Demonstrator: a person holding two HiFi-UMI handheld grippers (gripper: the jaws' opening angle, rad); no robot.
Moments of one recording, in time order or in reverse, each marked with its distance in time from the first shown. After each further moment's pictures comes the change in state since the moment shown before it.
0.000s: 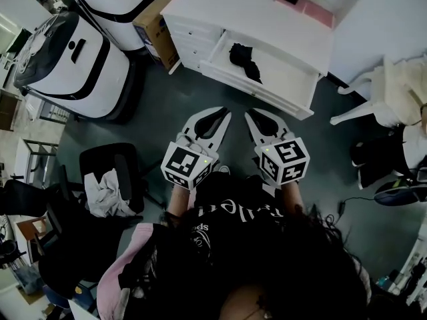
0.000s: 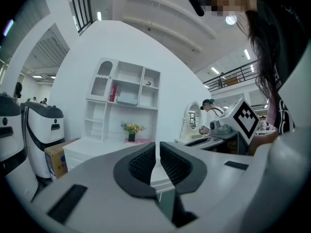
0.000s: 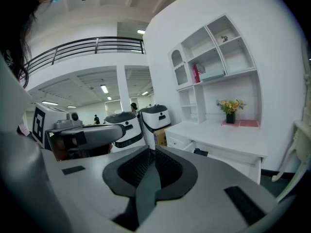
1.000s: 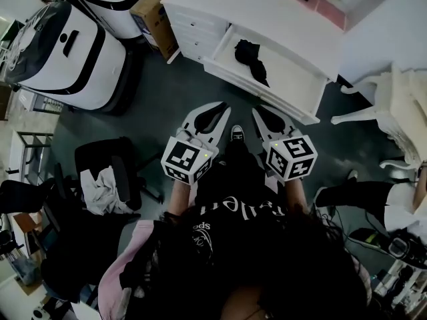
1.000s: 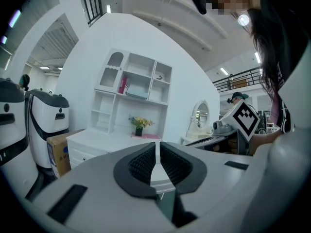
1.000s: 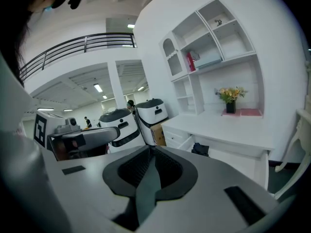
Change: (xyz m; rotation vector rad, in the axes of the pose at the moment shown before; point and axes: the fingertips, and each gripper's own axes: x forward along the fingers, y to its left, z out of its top) left arm 0.039 0.078 -0.031 -0.086 0.047 0.041; right arm 0.070 -0.047 -0.004 0.089 0.069 -0.011
